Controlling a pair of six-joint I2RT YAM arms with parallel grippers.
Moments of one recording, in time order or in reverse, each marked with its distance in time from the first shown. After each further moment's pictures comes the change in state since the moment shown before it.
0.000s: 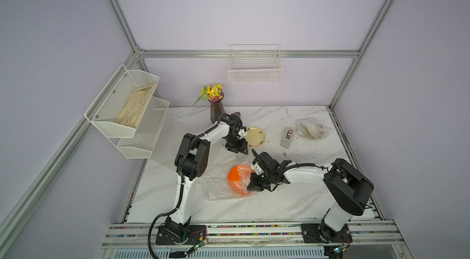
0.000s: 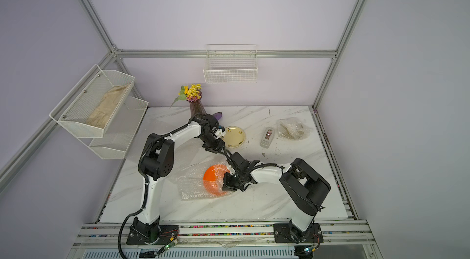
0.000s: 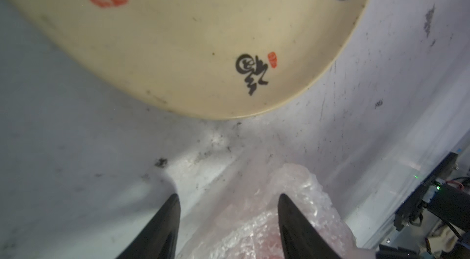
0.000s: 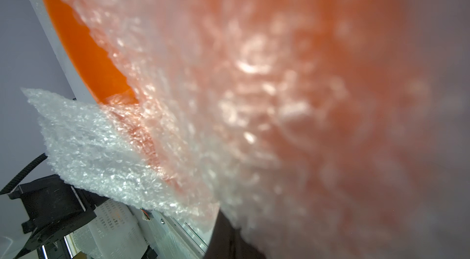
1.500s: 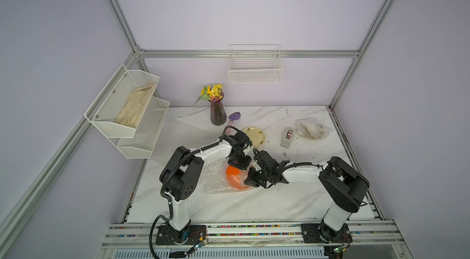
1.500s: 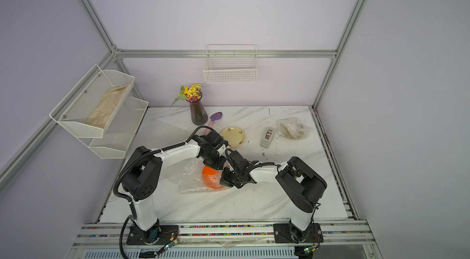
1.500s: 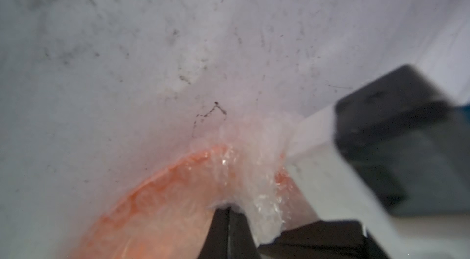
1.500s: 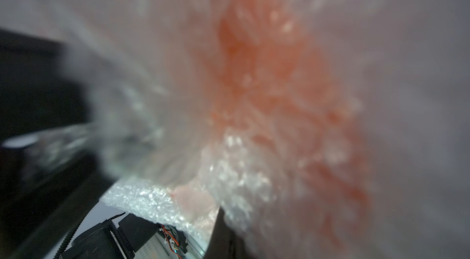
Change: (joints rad) left arm -0.197 -0.349 -0.518 0.264 -0.167 -0.175; right arm -0.011 0.043 -0.012 0.192 0.075 0.253
